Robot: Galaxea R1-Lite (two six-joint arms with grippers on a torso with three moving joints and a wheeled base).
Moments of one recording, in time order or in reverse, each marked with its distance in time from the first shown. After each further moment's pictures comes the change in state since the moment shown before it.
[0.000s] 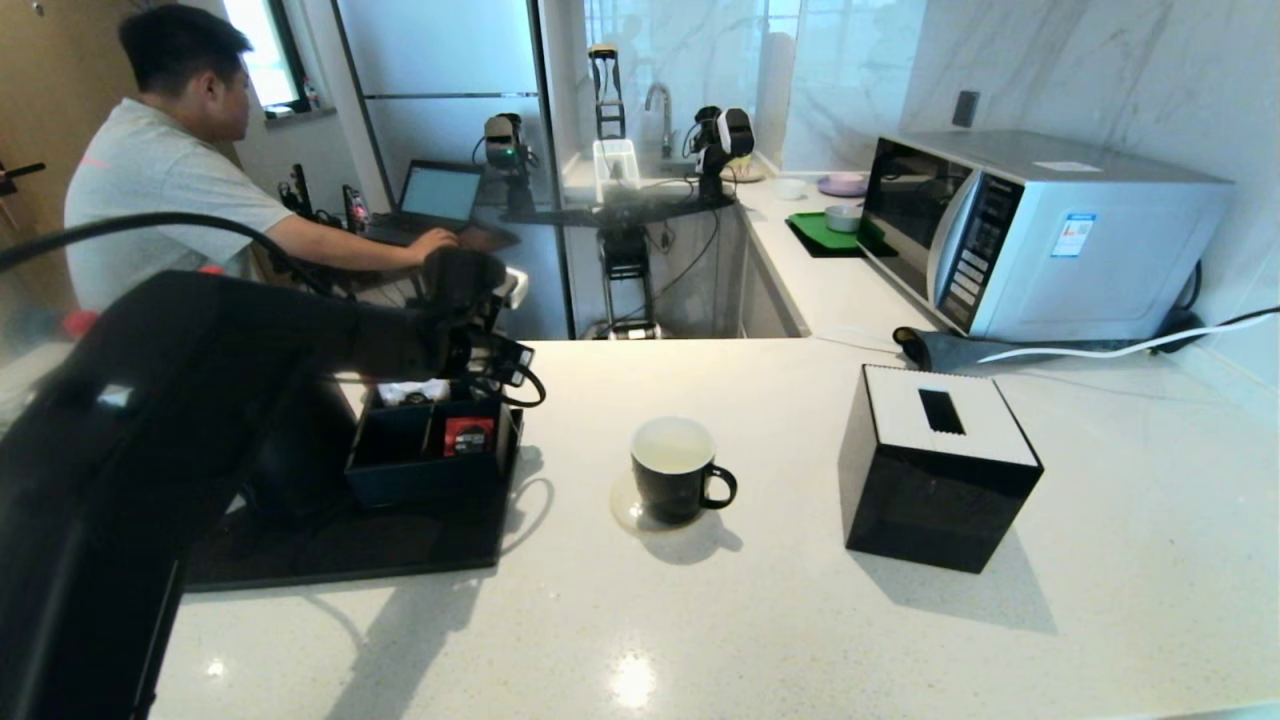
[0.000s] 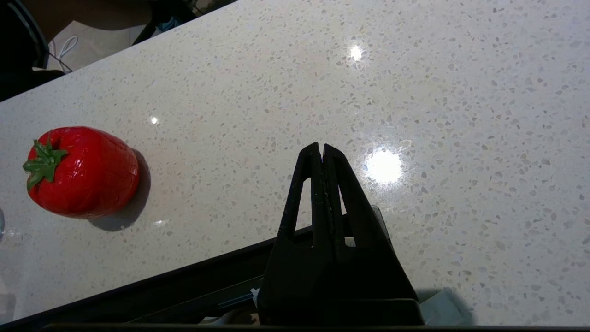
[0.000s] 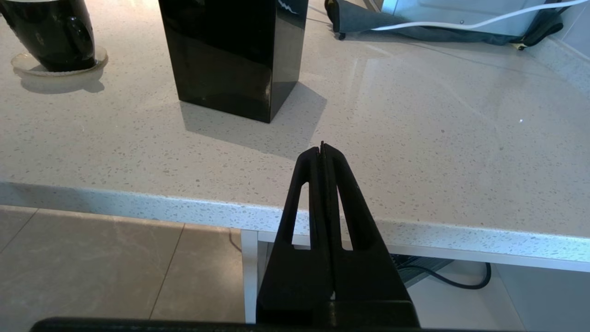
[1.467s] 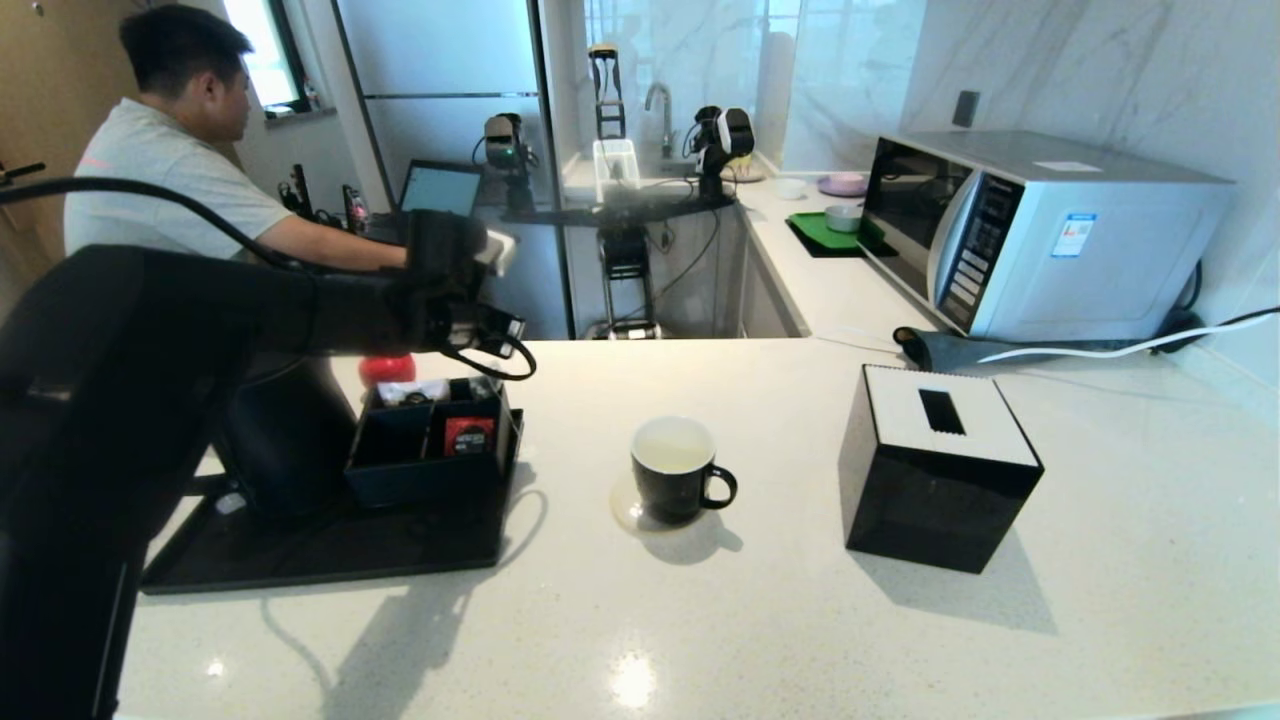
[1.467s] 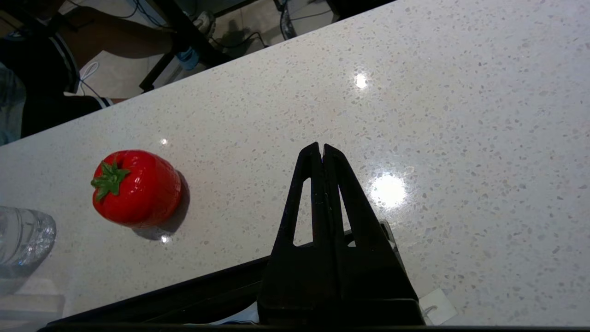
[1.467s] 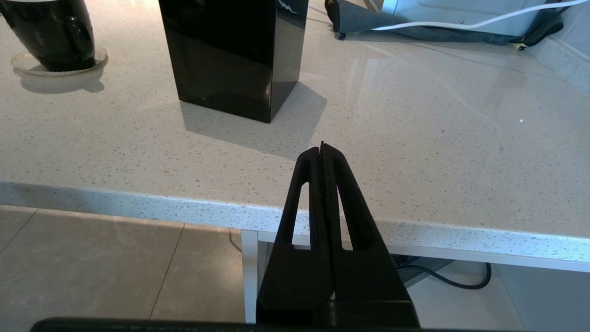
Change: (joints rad) left arm 0.005 -0.082 0.001 0.001 -0.001 0.012; right arm 0.000 0.000 0.000 0.000 -0.001 0.000
